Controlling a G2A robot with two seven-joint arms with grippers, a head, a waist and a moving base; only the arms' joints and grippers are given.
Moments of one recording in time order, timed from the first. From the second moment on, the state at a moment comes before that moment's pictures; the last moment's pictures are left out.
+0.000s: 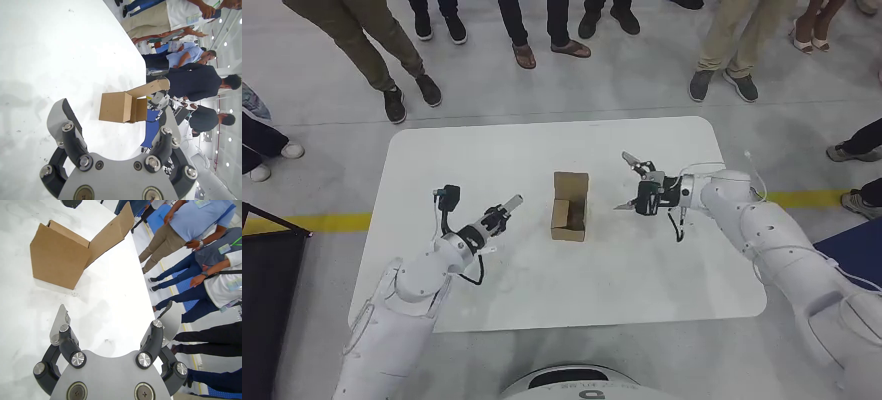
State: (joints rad) left arm 1.59 -1.15 -1.36 -1.81 0.14 0.16 -0.51; right arm -0.78 -0.98 0.66 -0.94 -1.88 -0.52 -0.84
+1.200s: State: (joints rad) left arm 1.66 -1.15 -1.52 -1.74 -0.25 -0.01 -0.54; right arm -0.77 -0.87 0.59 -1.54 -2.80 -0.57 -0.84
